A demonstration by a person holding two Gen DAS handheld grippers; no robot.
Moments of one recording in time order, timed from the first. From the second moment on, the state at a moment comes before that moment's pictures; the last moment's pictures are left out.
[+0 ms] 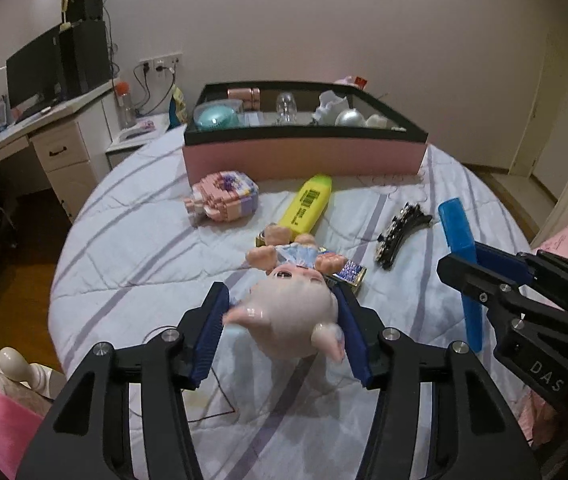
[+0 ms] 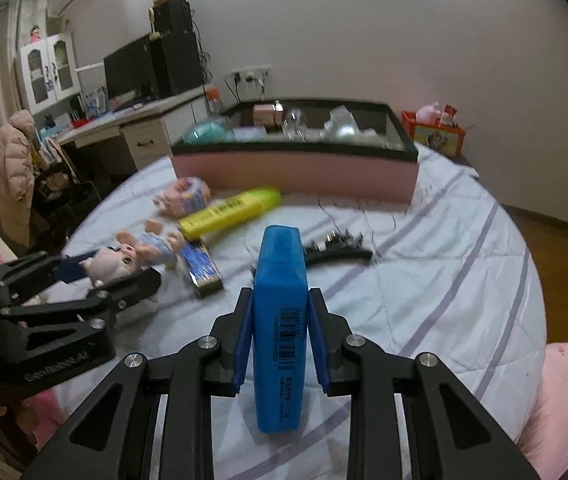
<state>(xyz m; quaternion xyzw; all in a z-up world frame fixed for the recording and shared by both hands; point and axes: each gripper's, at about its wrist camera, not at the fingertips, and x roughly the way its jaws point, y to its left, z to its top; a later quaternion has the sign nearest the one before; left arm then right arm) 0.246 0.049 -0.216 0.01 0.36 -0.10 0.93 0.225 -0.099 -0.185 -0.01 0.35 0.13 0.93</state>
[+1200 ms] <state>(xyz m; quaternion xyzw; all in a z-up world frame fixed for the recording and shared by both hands) 0.216 0.048 -0.161 0.00 0.28 -0.10 0.96 0.209 -0.080 -0.138 0.00 0.28 0.15 0.95</state>
